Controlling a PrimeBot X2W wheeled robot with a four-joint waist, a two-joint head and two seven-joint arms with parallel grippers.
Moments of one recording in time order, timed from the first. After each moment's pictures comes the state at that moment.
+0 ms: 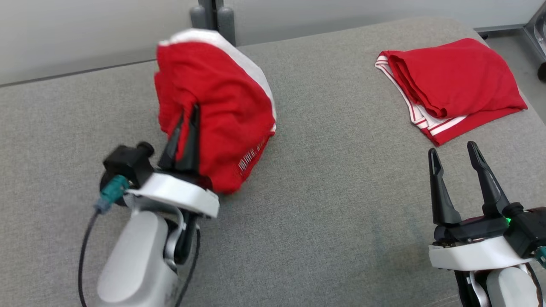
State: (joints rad) left arm -0.46 0.05 -0.25 0.39 -0.42 -0.06 -0.26; right arm -0.13 -0.12 0.09 0.05 0.14 0.13 -0.26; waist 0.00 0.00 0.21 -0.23
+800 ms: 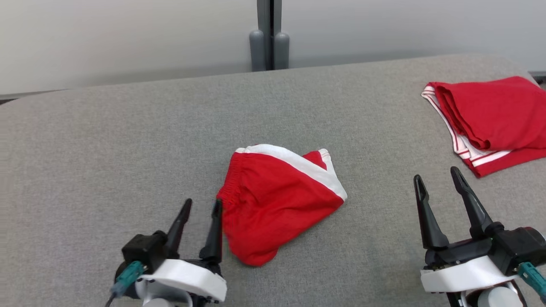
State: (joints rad) left arm -0.15 0.08 -0.40 0.32 -0.53 0.06 -0.26; right arm -0.07 -0.14 0.14 0.08 0.14 0.13 -0.26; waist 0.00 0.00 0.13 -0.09
